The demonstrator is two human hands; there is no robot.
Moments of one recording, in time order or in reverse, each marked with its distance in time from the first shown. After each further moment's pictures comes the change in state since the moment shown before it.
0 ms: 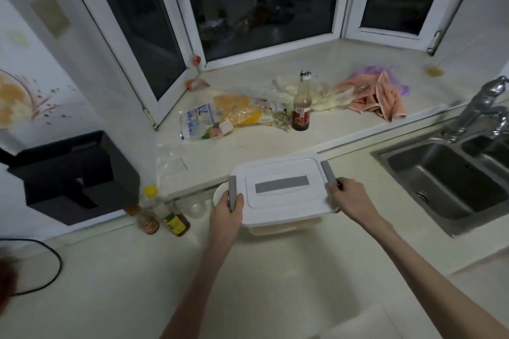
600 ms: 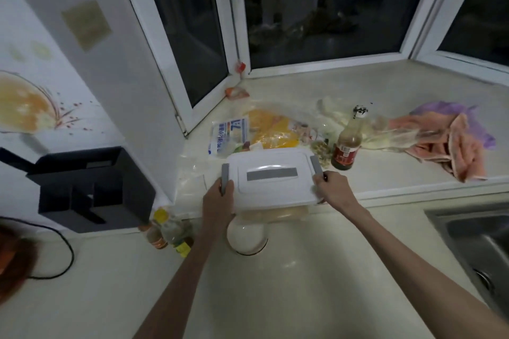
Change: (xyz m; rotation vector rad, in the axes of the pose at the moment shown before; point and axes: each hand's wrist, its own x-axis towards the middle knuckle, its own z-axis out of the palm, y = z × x) left_hand 0.144 0.025 -0.027 -0.008 0.245 -0.037; right_hand 0.180 -0.097 0.055 -0.009 -0.186 -0.122
